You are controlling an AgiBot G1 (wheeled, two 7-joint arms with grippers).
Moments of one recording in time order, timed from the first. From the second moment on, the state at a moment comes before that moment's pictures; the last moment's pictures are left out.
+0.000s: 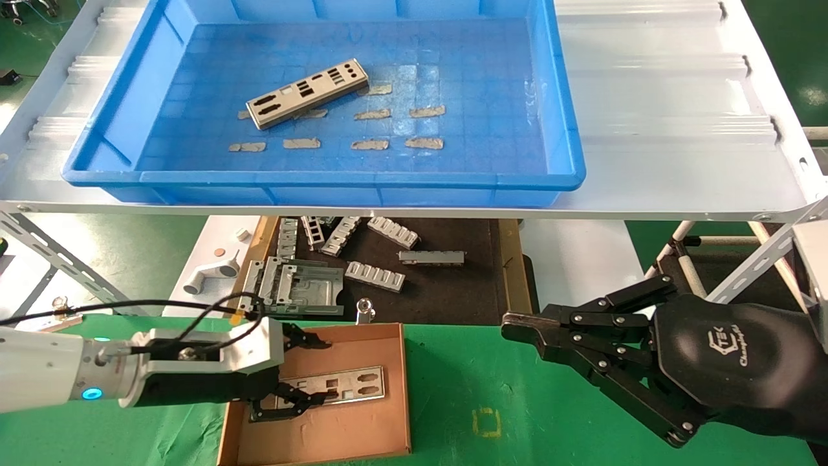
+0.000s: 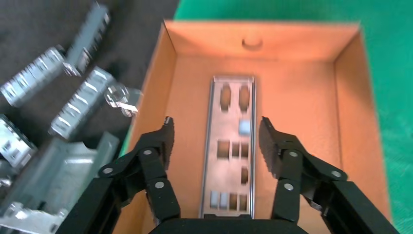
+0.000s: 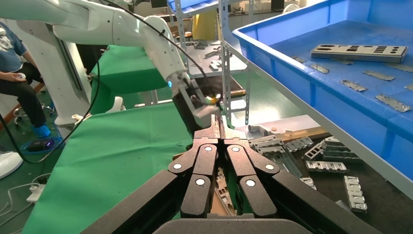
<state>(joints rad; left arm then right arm) -1.34 0.72 0.93 -0.98 1.11 1.11 0.12 1.10 -0.55 -0.44 1.24 -0.62 -1.42 0.10</state>
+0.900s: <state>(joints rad) -1.26 0.67 0.71 -1.08 0.93 1.29 0.00 1.10 -0.55 -0.44 1.24 -0.62 -1.42 0.10</state>
